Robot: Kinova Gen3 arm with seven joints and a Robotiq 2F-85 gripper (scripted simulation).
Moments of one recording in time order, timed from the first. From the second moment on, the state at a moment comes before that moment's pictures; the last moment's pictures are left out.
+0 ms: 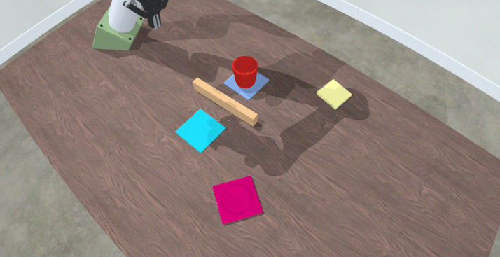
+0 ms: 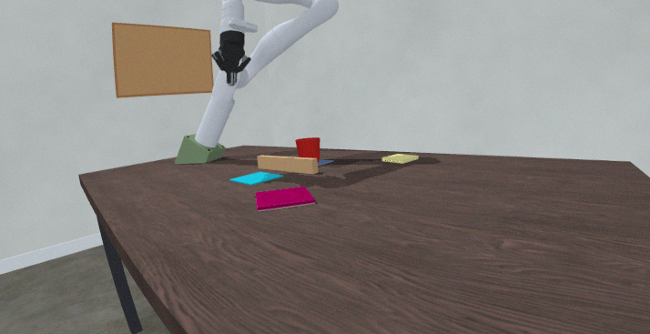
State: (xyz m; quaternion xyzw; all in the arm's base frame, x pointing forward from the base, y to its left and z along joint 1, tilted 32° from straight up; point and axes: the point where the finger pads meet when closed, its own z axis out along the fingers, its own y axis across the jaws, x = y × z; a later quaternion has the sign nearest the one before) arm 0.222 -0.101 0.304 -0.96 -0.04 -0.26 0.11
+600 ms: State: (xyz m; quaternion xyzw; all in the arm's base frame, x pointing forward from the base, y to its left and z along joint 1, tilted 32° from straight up) arm 0.253 -0.082 0.316 -0.94 -0.15 -0.28 0.07
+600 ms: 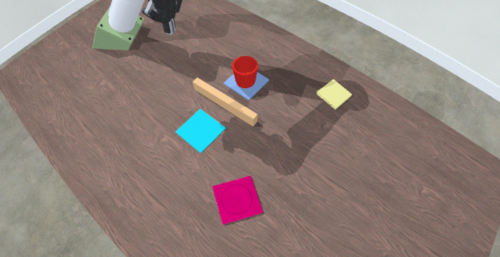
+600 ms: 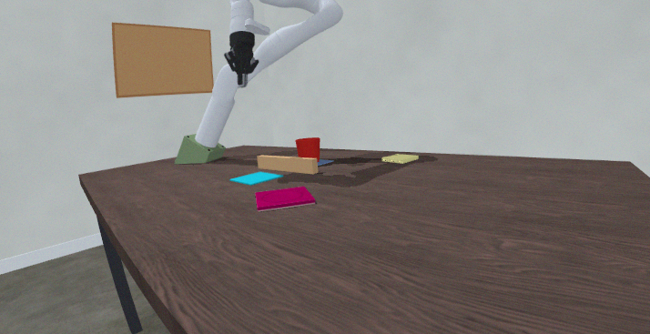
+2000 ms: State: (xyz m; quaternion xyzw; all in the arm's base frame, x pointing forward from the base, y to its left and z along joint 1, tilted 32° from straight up) arm 0.337 0.021 0.317 -0.81 -0.51 -0.29 -0.01
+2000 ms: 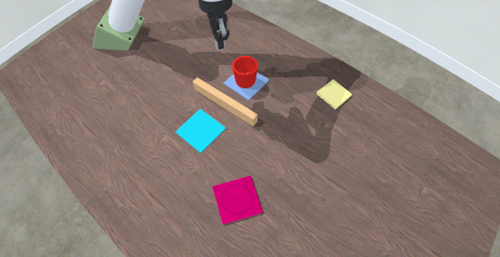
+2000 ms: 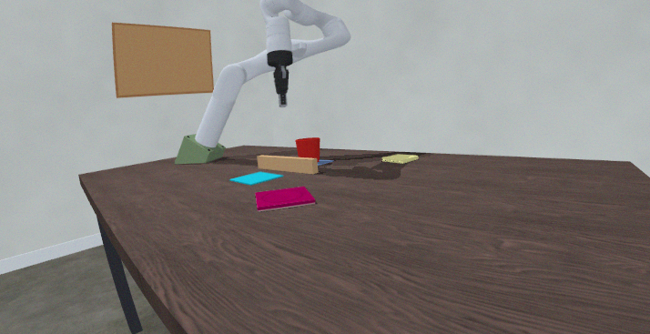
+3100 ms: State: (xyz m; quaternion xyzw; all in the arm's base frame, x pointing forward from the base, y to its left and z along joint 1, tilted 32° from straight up) arm 0.350 0.043 0.312 -0.76 -0.58 -0.29 -0.02
